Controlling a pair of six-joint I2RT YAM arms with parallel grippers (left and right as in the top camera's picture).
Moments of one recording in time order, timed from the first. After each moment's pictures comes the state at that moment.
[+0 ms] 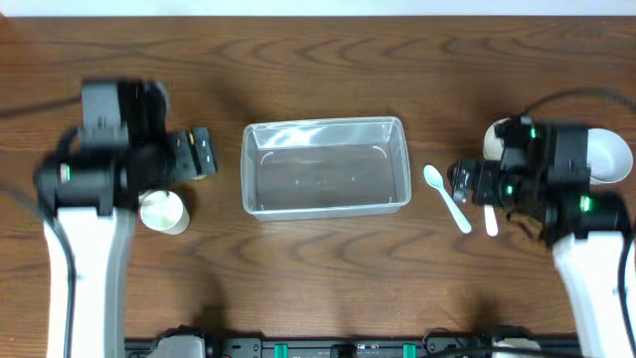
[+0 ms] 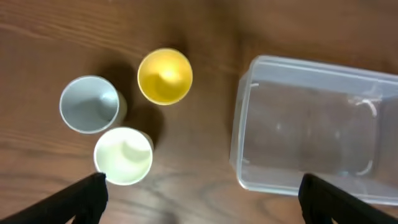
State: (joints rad) left arm 0.01 1.33 1.55 -1.29 0.02 -0.18; right arm 0.01 1.19 1.12 -0.99 -0.19 0.14
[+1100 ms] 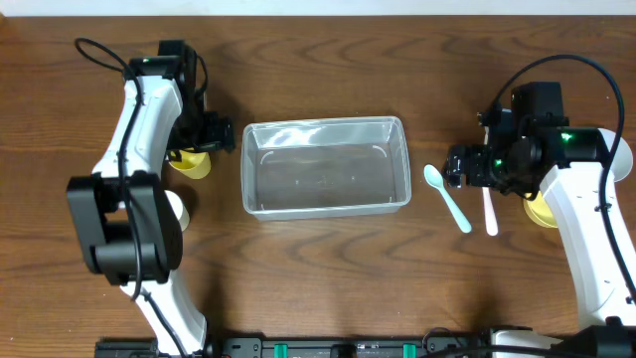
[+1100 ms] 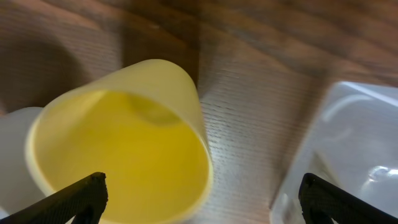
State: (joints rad) left arm 0.03 2.03 1.64 -1.22 0.01 -0.16; right arm 0.00 1.45 1.23 -1.09 -0.19 0.10
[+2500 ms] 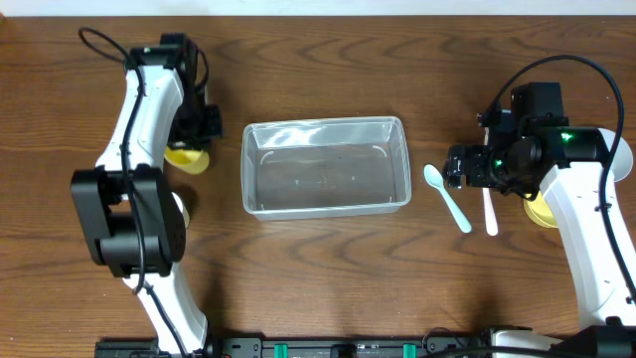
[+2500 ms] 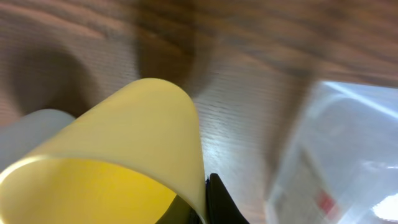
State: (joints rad) left arm 0.00 2.03 1.79 -1.34 0.01 -0.15; right arm 0.00 1.45 1.23 -1.10 -0.18 0.09
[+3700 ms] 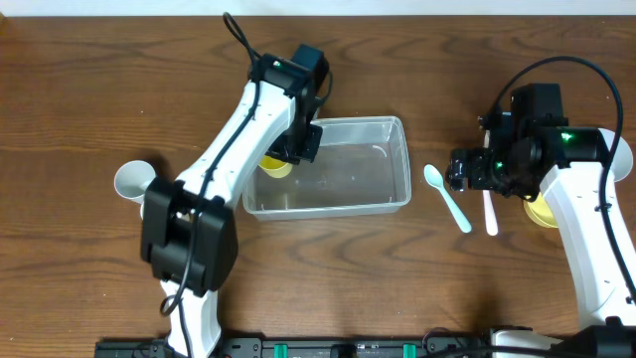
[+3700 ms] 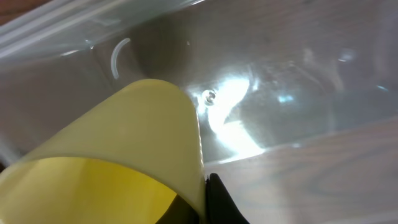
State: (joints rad) left arm -0.44 2.04 1.79 -1.35 -0.01 -0.15; right arm 0.00 1.45 1.24 -1.12 -0.15 0.08
